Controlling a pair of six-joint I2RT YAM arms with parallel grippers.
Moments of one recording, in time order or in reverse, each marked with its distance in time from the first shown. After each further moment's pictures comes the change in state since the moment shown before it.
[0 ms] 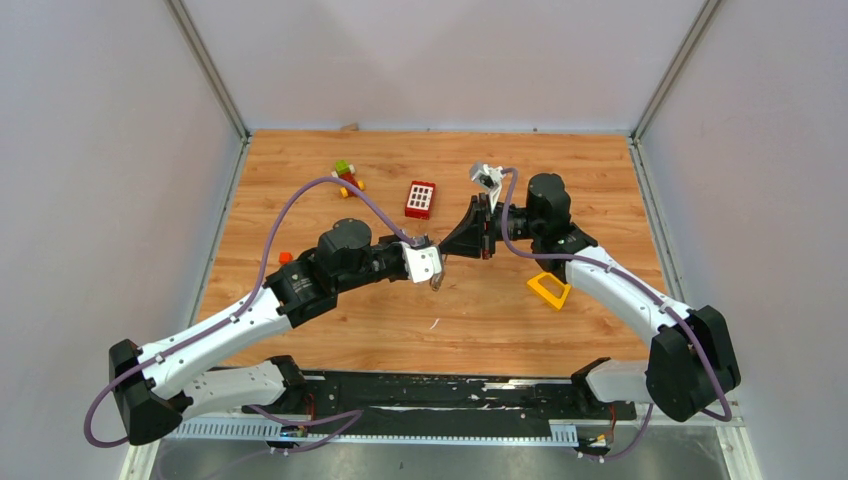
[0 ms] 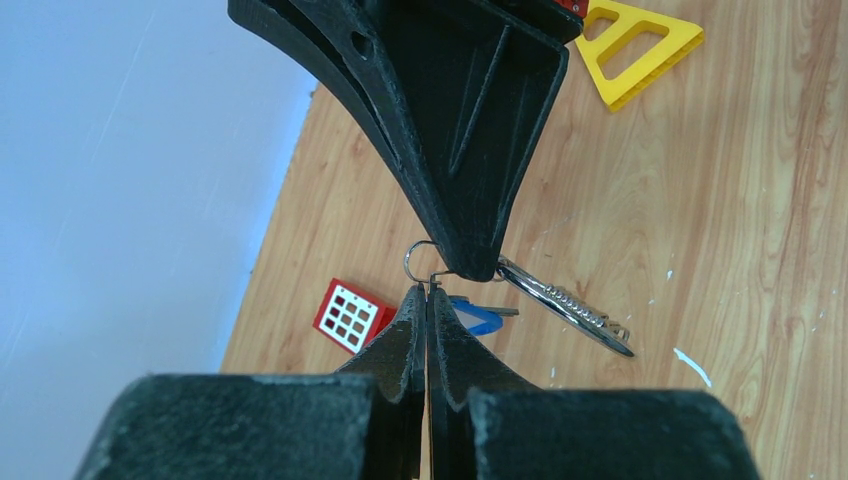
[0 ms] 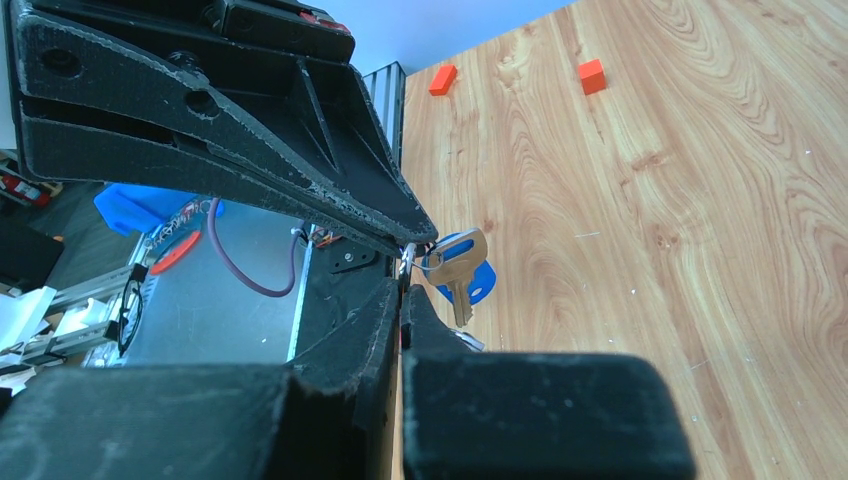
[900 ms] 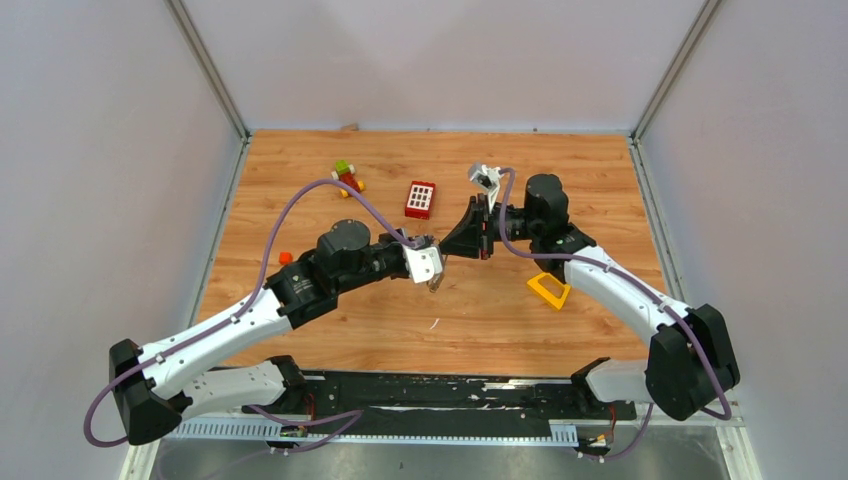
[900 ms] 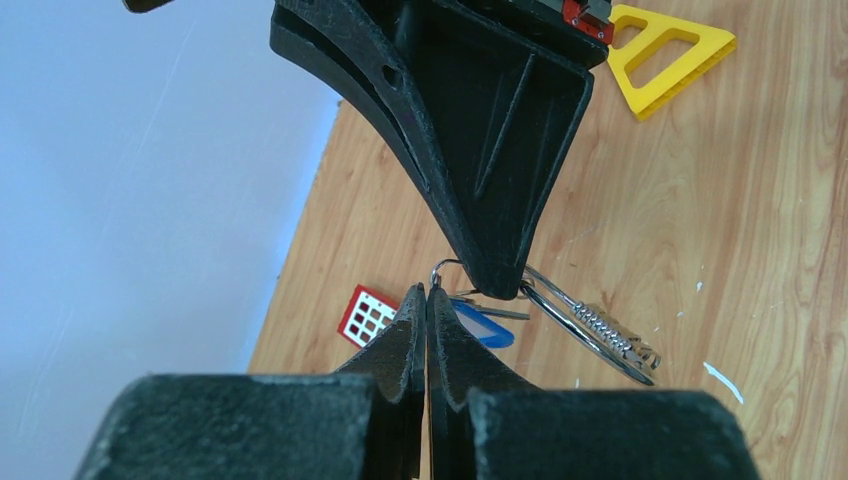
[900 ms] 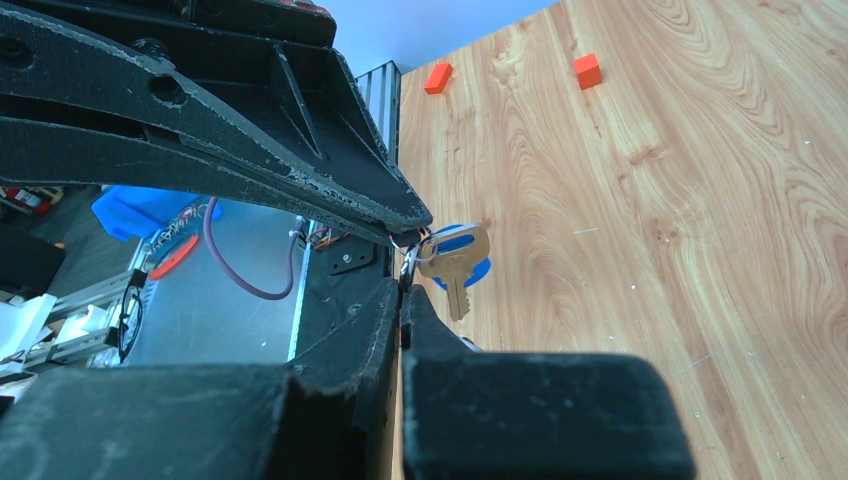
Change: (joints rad) left arm -0.002 -0.002 -0.008 0.046 -0.034 0.028; right arm 0.008 0.002 0.000 -0.009 0.019 0.003
